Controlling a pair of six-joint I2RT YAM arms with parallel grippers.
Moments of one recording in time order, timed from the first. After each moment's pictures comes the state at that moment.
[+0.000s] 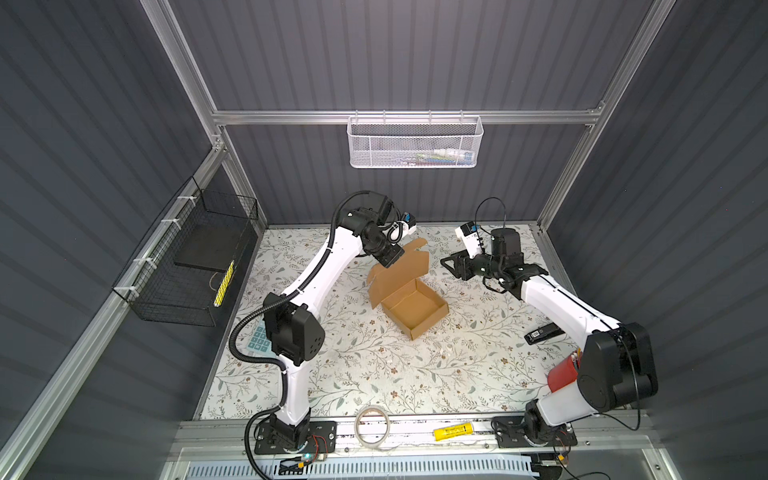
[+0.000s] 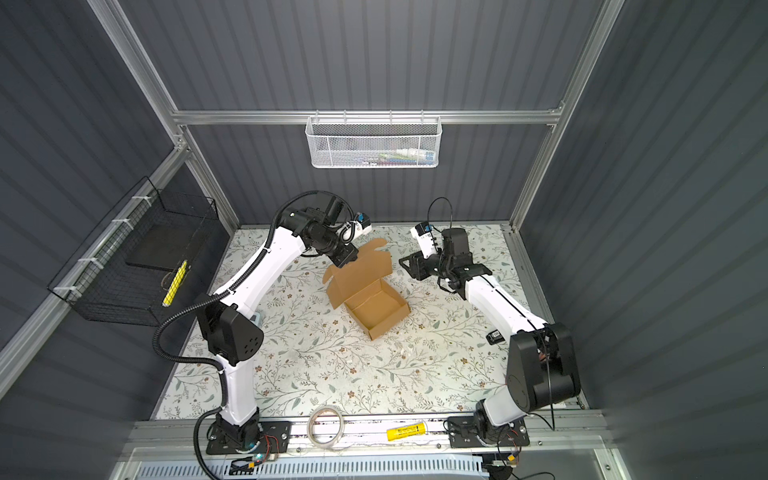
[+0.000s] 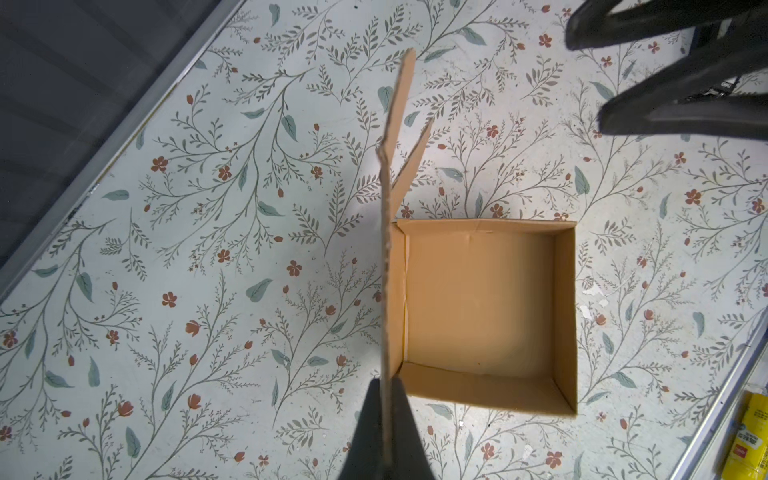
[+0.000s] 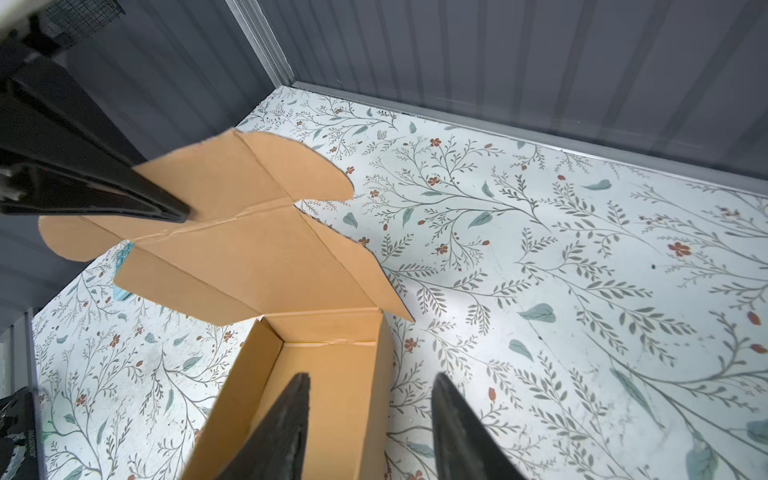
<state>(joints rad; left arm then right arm) -0.54 1.99 2.14 -1.18 0.23 0.38 0.26 1.53 1.12 -0.15 -0.53 0.00</state>
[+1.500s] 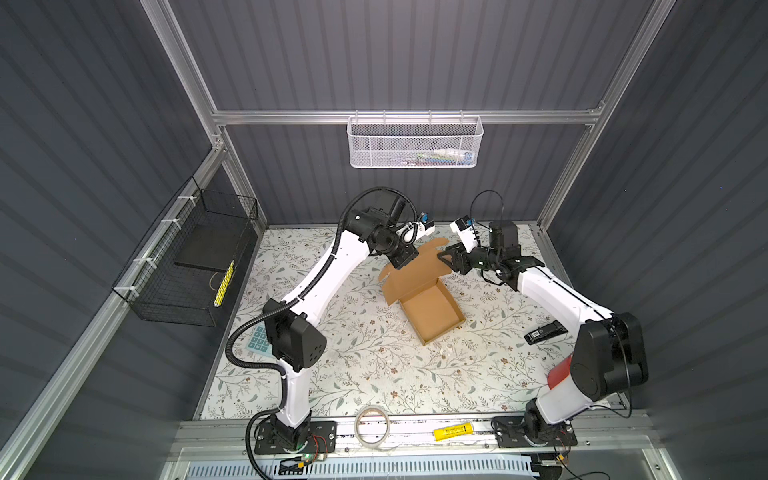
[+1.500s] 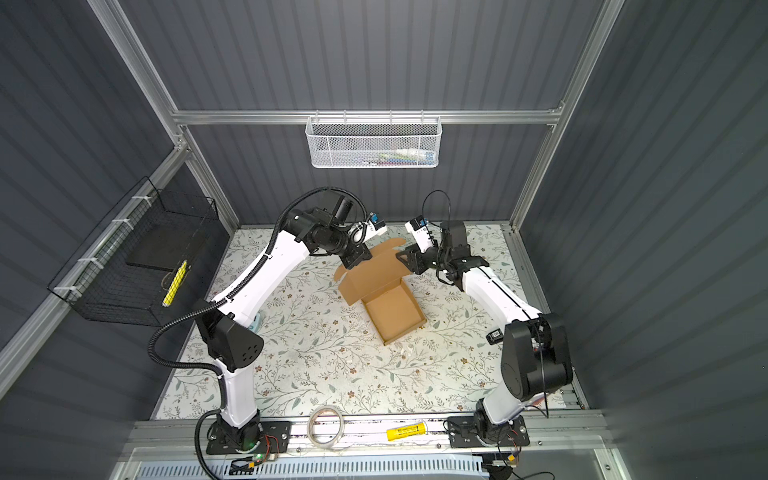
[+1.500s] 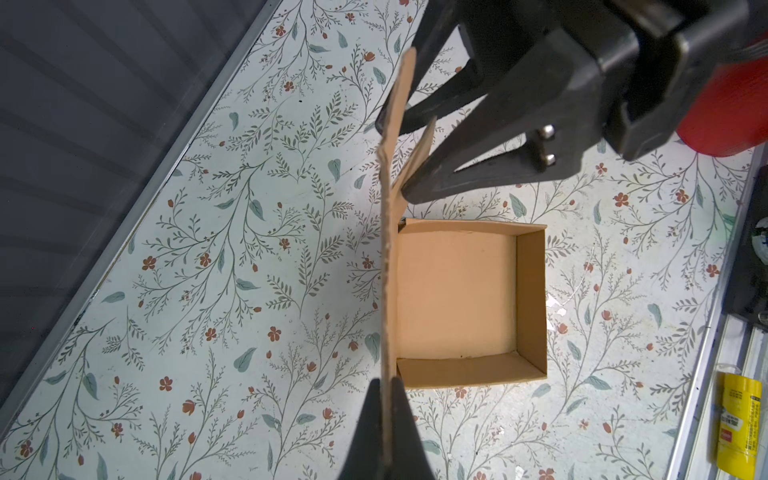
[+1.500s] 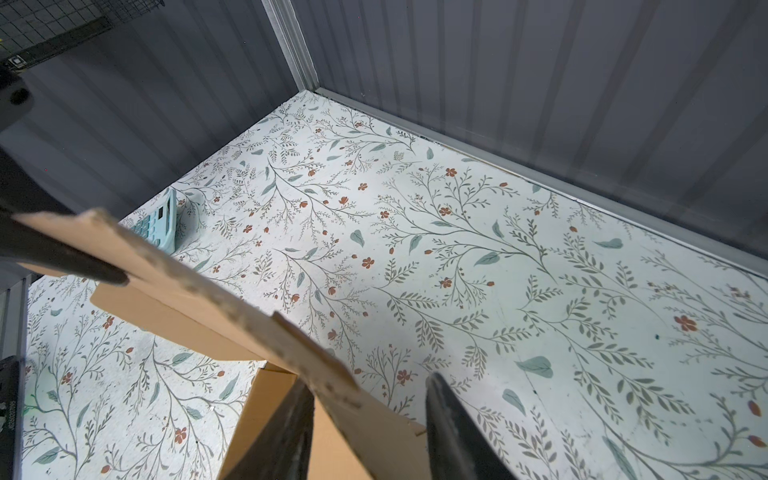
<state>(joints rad) -0.62 1.97 2.17 -1.14 0.29 0.45 0.26 1.60 1.21 -0.15 -0.60 -0.11</state>
